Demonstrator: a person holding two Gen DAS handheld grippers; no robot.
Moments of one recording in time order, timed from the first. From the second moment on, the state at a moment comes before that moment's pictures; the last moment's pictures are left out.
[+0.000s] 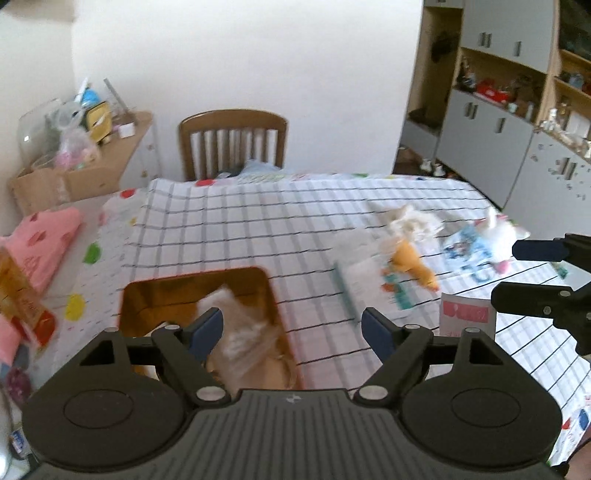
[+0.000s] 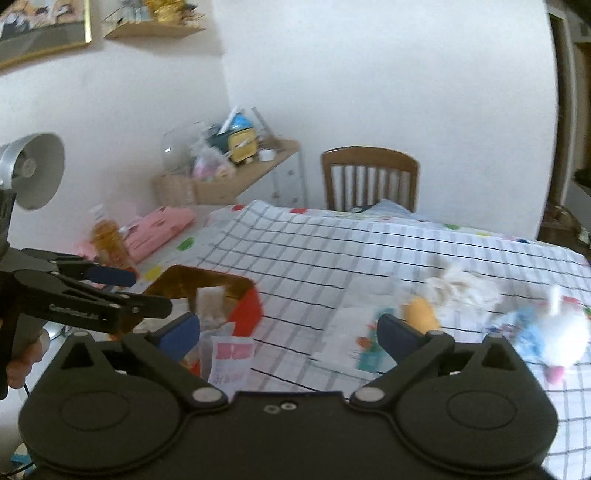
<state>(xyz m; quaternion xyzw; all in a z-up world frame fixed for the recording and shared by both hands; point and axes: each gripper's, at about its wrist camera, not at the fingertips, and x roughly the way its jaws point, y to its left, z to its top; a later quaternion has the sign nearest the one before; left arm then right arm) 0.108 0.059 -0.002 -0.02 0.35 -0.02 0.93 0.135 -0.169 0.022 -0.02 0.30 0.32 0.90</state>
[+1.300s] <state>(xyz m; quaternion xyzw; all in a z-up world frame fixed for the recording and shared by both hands) 0.325 -0.058 -0.103 0.00 0.44 -0.05 0.89 0.285 -0.235 -0.067 -0.06 0.39 0.31 0.86</state>
